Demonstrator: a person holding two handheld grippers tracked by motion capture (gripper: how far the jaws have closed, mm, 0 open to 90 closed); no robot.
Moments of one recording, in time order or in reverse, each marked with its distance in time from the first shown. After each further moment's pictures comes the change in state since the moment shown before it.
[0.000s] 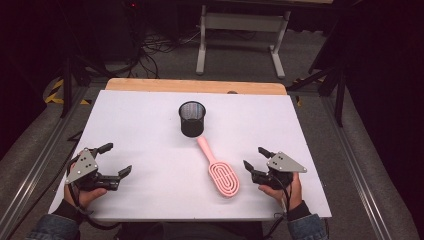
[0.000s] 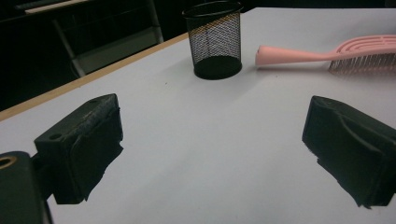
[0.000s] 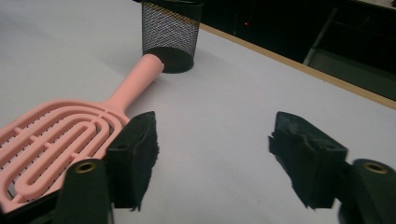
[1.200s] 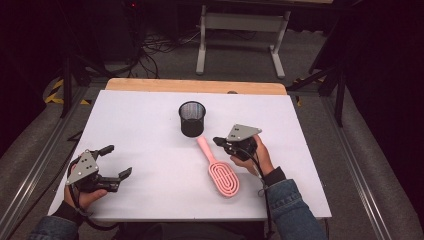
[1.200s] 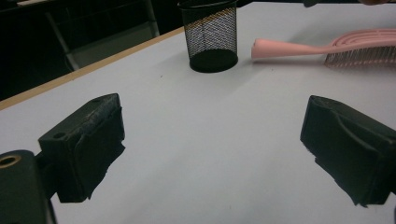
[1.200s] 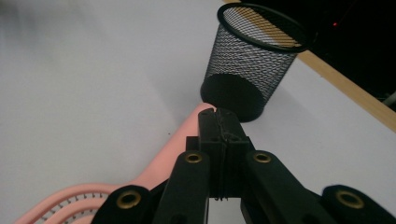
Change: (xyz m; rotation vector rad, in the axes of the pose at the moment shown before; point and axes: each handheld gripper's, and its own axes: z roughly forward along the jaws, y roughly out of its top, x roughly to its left) left arm -0.001 -0.004 0.001 0.019 -0.021 -0.006; right arm 0.015 0.068 0.105 0.124 0.324 -0.207
